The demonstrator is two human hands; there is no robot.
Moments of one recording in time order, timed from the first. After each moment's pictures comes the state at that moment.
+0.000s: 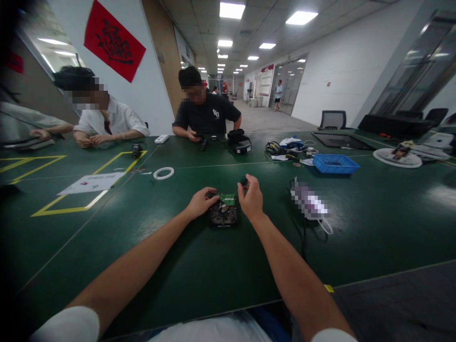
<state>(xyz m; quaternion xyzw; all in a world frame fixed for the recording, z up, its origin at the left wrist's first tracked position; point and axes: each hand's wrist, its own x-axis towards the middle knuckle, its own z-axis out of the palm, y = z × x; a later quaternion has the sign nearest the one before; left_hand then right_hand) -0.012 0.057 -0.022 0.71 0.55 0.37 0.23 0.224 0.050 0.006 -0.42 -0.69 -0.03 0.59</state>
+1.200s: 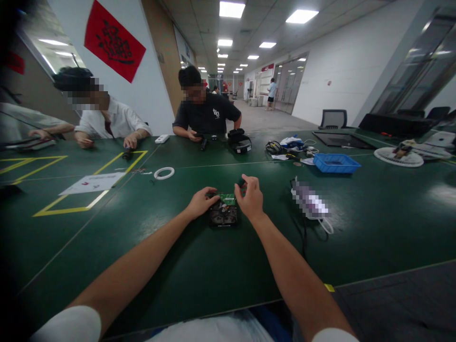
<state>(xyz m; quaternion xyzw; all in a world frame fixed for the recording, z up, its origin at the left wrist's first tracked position) -0.014 0.059 -0.029 0.71 0.55 0.38 0.24 0.222 0.043 0.013 -0.41 -0.71 -0.05 0.57</state>
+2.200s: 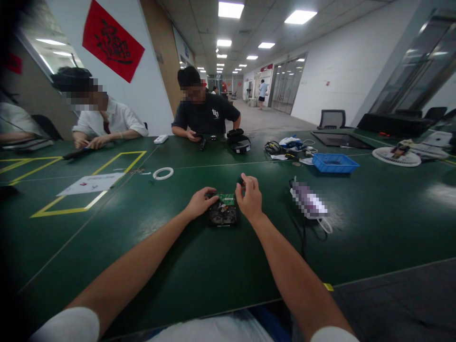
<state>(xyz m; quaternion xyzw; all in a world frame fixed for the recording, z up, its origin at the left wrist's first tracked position) -0.014 0.060 -0.028 0.71 0.55 0.37 0.24 0.223 0.044 0.013 -0.41 -0.71 -0.06 0.57</state>
